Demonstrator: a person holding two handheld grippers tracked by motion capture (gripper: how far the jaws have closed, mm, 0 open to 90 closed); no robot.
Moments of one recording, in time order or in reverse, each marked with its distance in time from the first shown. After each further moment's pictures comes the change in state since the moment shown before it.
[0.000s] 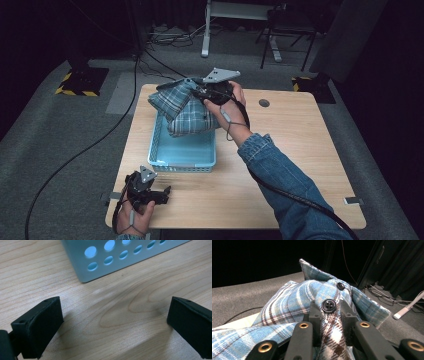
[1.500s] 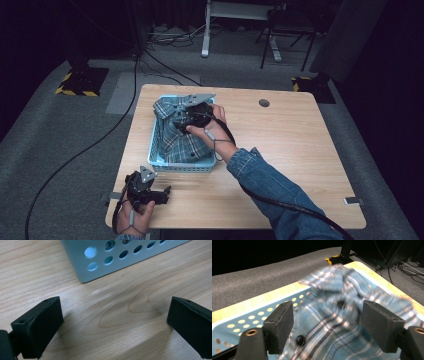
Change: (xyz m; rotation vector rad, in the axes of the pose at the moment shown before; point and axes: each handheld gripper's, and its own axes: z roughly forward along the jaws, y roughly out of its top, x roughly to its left) left arm 0.000 0.000 0.000 0.001 -0.001 0.001; right arm 0.043 -0.050 0.057 0.144 0.145 0.059
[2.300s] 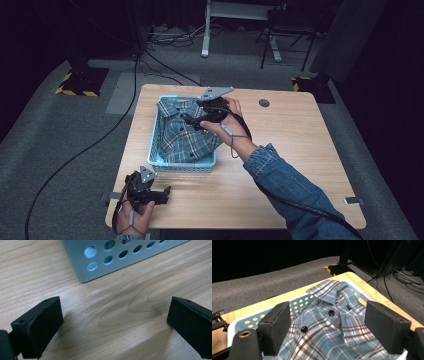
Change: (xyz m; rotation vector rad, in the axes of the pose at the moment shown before) left arm 0.000 0.000 0.000 0.000 -0.002 0.000; right arm -0.010 0.009 -0.054 -0.059 -0.001 -0.010
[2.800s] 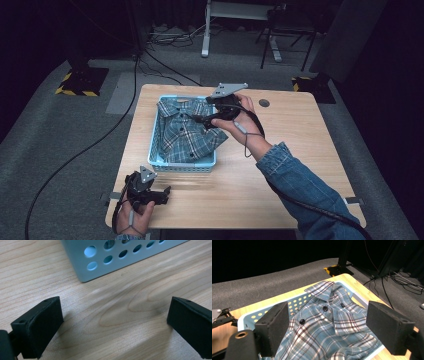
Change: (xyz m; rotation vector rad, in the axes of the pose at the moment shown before) left arm 0.000 0.000 0.000 0.000 -0.002 0.001; right arm -0.008 0.004 -0.036 -0.008 0.001 -0.005
